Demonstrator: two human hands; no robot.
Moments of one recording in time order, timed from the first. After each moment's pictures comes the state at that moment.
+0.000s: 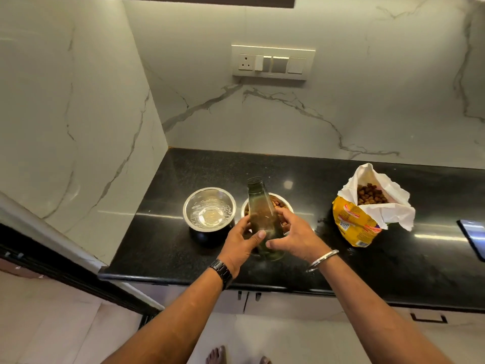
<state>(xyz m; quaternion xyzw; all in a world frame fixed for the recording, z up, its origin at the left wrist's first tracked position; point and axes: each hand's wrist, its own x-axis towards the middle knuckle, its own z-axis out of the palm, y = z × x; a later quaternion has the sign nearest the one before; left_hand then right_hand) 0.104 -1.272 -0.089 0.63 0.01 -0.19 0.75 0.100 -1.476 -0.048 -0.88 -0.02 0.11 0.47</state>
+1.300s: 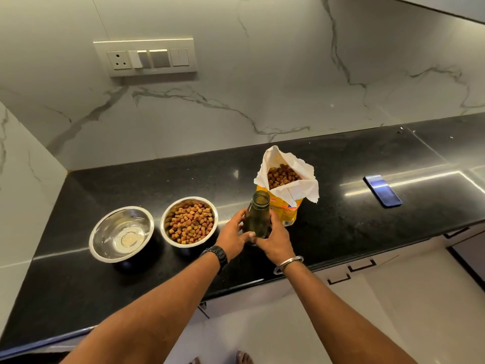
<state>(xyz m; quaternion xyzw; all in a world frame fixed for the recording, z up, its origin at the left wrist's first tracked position) 0.126 -1.464 -0.115 0.76 -0.12 -0.29 0.56 0.050 -1.604 -0.118 -0.83 0.21 -0.06 0.52</state>
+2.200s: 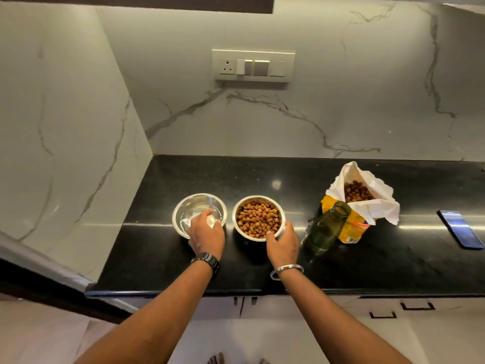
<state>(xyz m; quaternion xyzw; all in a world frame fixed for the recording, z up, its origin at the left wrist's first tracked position) 0.156 -1.245 -0.095 0.87 0.18 0.03 0.46 0.101 -1.428 -0.114 -0.82 0.30 -0.10 0.47</state>
